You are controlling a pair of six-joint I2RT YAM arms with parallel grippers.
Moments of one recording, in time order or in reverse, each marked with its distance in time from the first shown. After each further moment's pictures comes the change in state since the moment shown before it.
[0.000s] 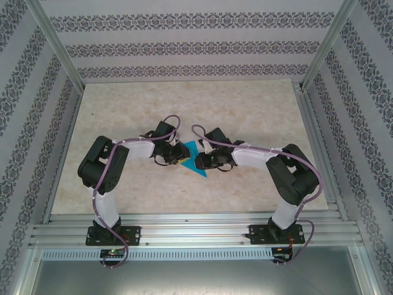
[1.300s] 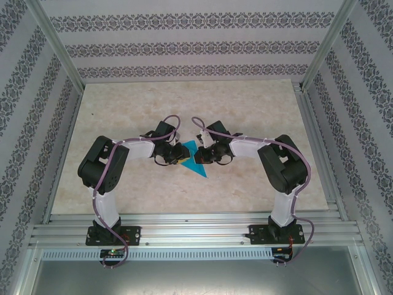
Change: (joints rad) left arm 0.000 0.000 -0.002 -0.001 -0.004 0.001; right arm -0.082 0.145 0.105 -0.010 -0.218 -0.055
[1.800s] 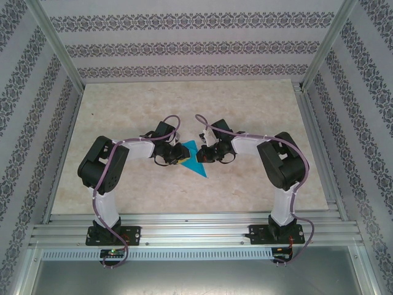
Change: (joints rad) left arm 0.000 -0.001 -0.006 0.009 0.000 0.000; right arm -0.050 0.043 0.018 -0.011 -0.080 -0.030
